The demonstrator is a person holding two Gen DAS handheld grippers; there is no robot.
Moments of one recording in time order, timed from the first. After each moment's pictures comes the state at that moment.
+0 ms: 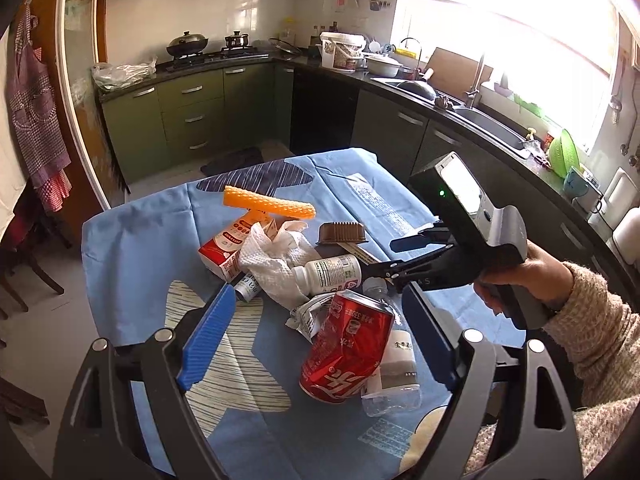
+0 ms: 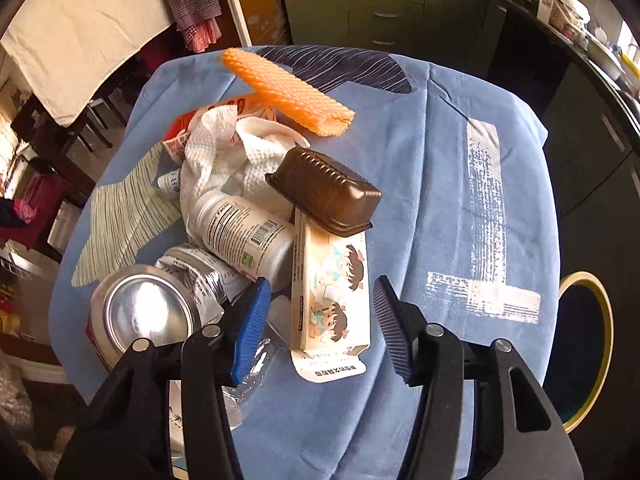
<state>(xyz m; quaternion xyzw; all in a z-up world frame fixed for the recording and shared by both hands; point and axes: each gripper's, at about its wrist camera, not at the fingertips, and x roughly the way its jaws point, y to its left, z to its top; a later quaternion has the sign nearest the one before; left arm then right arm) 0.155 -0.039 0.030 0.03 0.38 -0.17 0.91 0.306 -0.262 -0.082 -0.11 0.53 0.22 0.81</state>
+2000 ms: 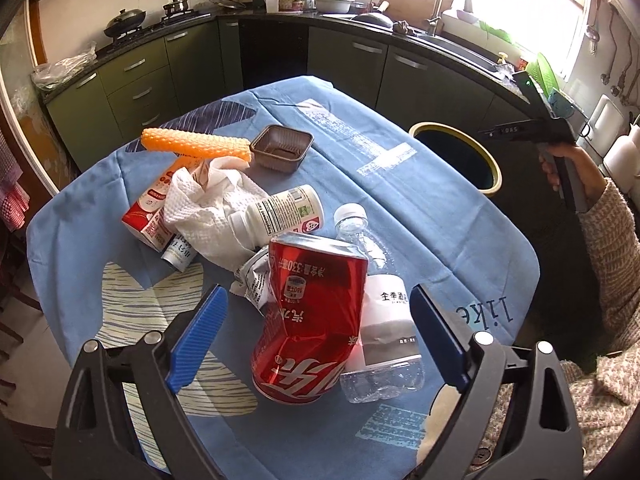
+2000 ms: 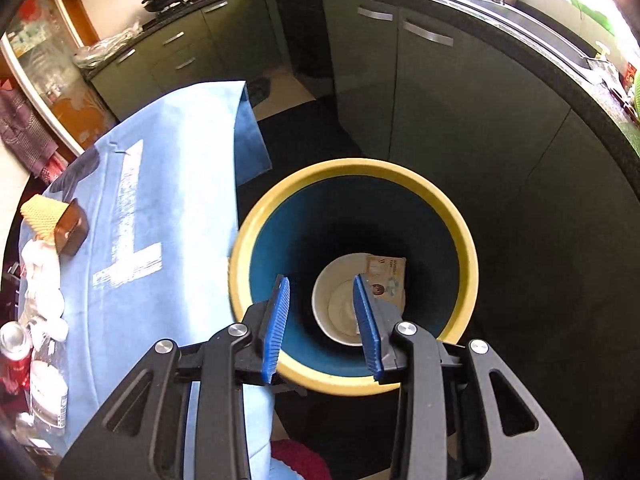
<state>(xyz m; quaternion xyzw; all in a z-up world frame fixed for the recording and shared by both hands) 0.177 -0.087 -0.055 0.10 0.45 -0.24 0.85 0.297 -0.575 -0.090 0.09 0.51 -0.03 0.85</state>
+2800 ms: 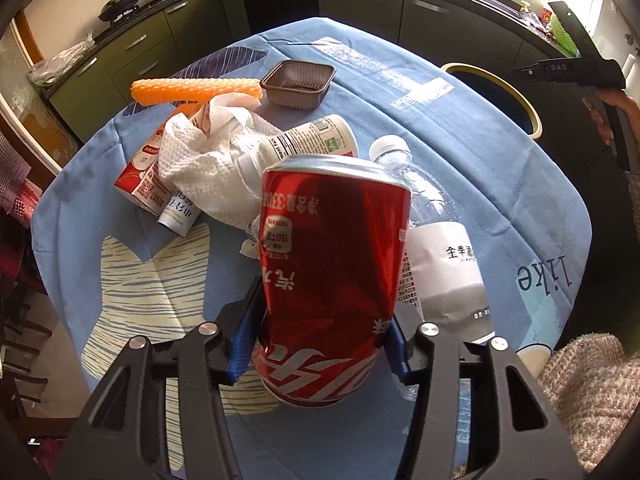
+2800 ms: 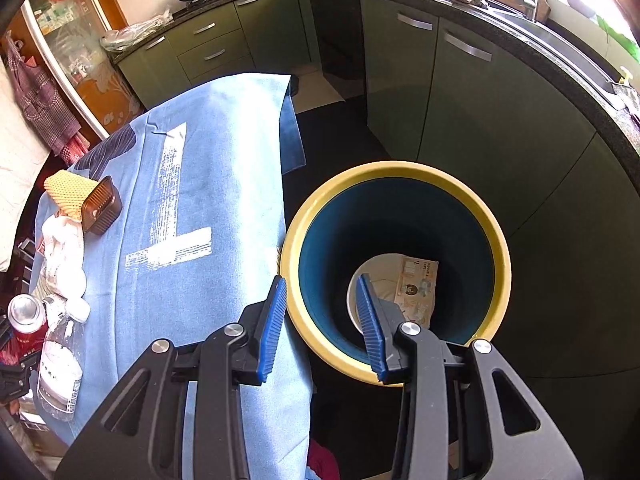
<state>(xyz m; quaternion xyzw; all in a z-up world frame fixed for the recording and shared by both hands) 0.194 -0.089 -0.103 0.16 0.51 -0.20 0.82 0.293 -0.540 -0.082 0.07 0.51 0.02 0.86</state>
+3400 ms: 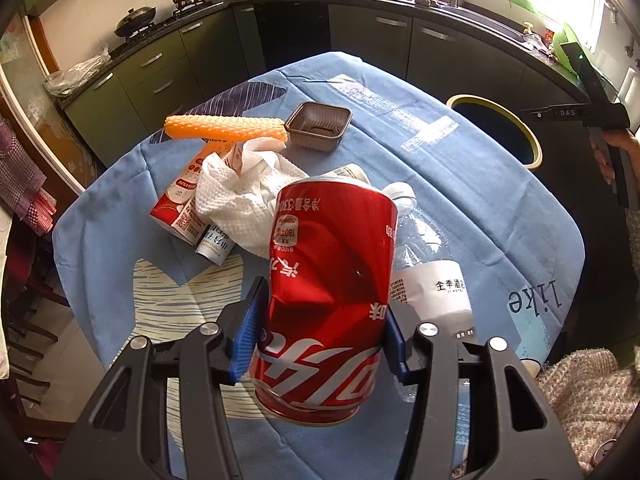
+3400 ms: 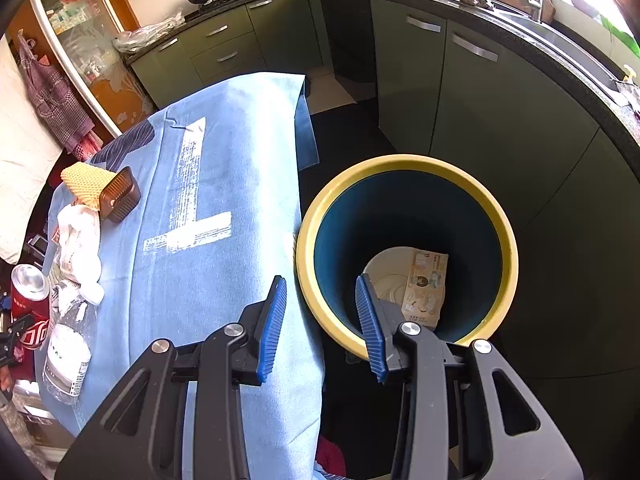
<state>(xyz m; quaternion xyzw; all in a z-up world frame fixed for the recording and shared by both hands) 0.192 -0.081 -0.063 0.15 0.47 -0.19 0.85 0.274 -0.536 -0.078 0.08 0.50 0.04 0.86</state>
